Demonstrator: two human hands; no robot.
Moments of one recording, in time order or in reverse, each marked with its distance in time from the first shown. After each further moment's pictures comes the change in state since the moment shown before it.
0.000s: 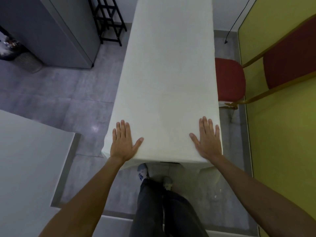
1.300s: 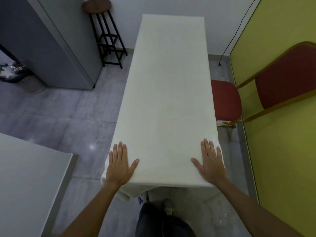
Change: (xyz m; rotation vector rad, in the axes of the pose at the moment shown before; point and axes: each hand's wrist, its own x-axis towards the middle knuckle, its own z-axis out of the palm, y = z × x) left_hand 0.006 -0.022 -0.004 -0.038 0.009 0.008; right_hand -0.001 0.006 -0.004 -0.010 -0.016 -0.042
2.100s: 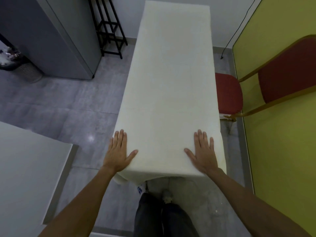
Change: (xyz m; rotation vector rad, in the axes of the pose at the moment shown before) left_hand 0.012 -0.027 -0.012 0.058 -0.034 0.138; right_hand 0.010 -0.041 -0.001 0.008 -0.016 -0.020
